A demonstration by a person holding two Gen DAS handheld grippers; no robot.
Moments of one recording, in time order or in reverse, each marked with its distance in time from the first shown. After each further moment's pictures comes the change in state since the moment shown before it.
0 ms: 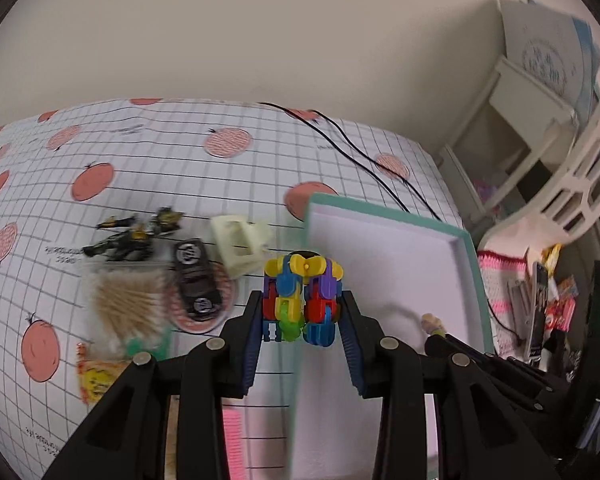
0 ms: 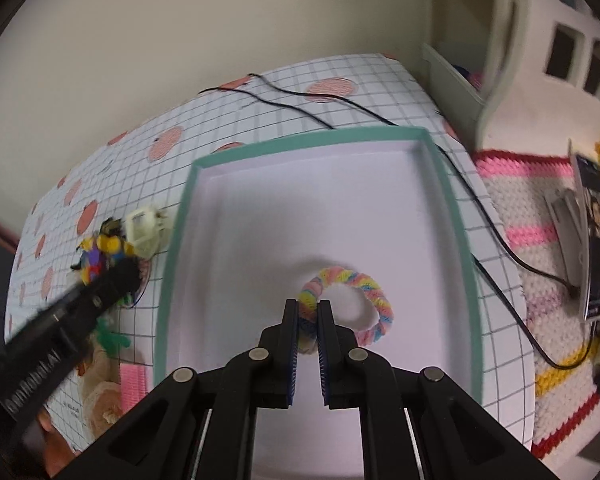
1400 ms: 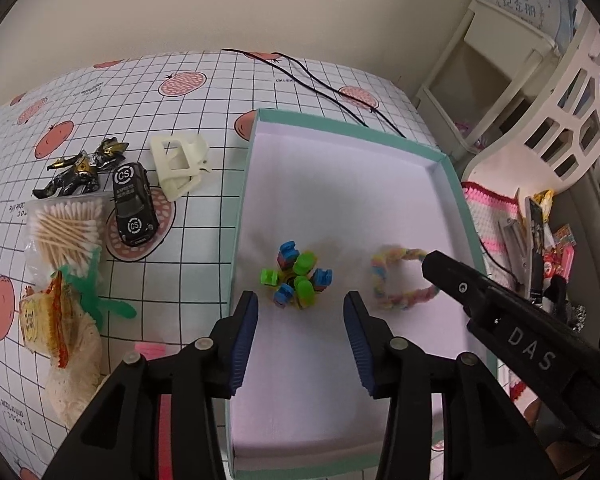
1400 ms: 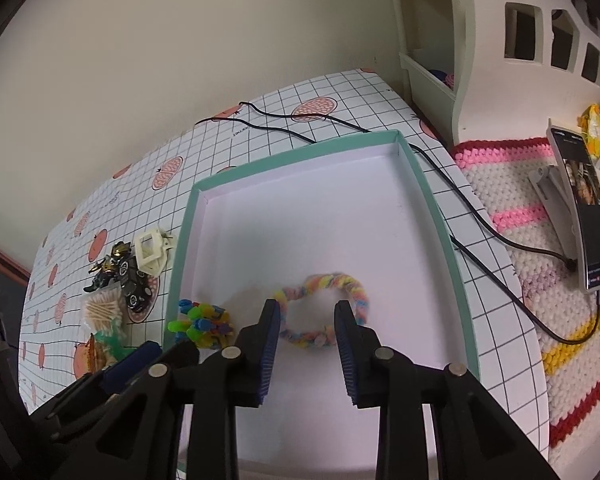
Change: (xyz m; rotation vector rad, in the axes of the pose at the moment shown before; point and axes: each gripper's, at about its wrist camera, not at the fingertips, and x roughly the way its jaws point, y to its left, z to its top) left arm 0.022 -0.033 -0.051 0.037 0.120 -0.044; right arm -0.017 -0.013 -0.021 0.075 -0.099 0.041
